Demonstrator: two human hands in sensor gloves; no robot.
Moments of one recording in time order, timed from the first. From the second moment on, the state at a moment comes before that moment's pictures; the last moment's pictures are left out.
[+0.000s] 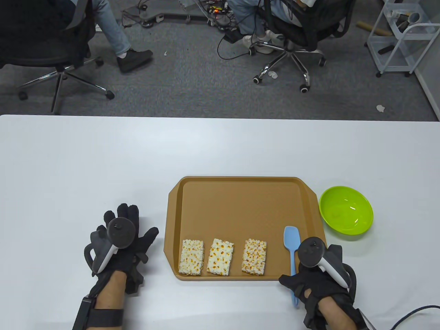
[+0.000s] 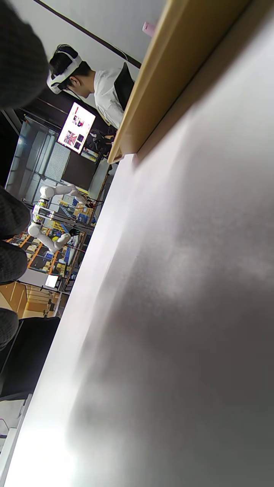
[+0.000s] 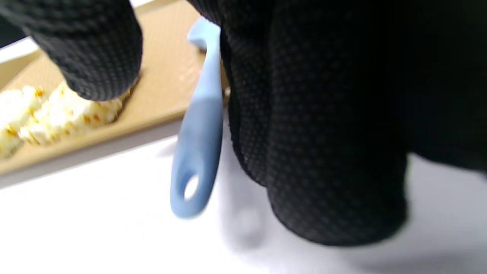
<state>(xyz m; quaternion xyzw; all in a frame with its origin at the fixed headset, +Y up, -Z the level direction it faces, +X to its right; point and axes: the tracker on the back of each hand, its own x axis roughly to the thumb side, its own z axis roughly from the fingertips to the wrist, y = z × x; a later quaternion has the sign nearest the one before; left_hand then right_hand) -0.263 -0.753 -0.240 -0.05 0.10 0.18 0.98 0.215 -0.746 -0.197 -0.07 0.27 0.96 0.10</state>
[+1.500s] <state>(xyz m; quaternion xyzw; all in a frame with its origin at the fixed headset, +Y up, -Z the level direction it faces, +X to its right) -0.205 -0.761 -0.244 -0.15 0.20 0.24 0.94 0.272 -0.709 -0.213 -0.06 -0.10 0.94 0.33</state>
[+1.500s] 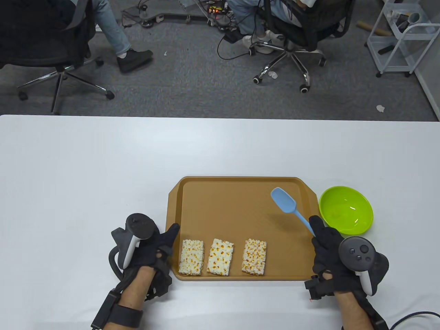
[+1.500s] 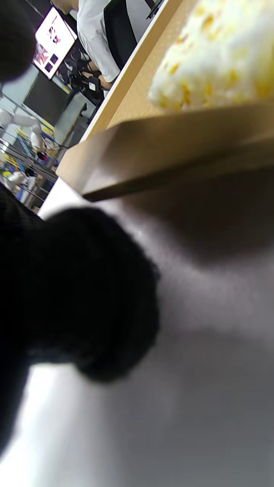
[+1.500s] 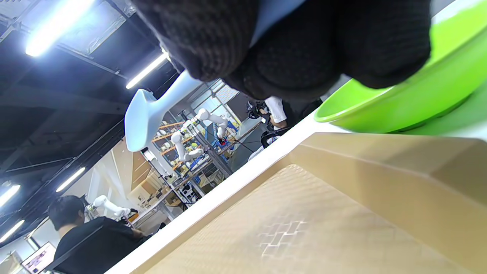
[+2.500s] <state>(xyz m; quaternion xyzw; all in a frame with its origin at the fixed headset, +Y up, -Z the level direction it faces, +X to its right) -0.199 -0.780 -0.242 -0.14 0.22 0.28 0.93 0.282 -0.746 -0.235 0.07 0.21 0.95 0.22</state>
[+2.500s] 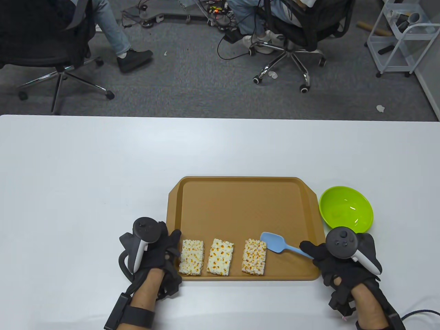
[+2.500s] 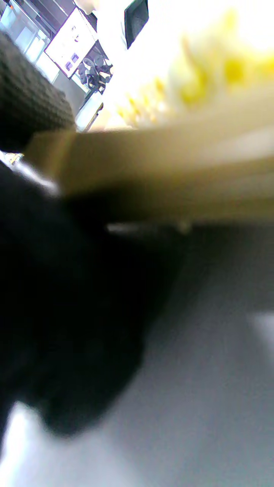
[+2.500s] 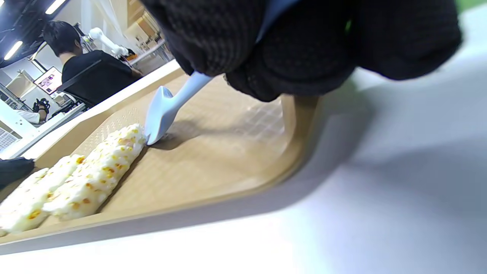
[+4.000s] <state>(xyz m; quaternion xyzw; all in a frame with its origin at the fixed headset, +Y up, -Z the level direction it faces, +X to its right) -0.208 -0.785 -0.241 -0.16 0.20 0.33 0.91 0.337 -0.722 -0.231 -0.06 0.05 0.86 0.50</state>
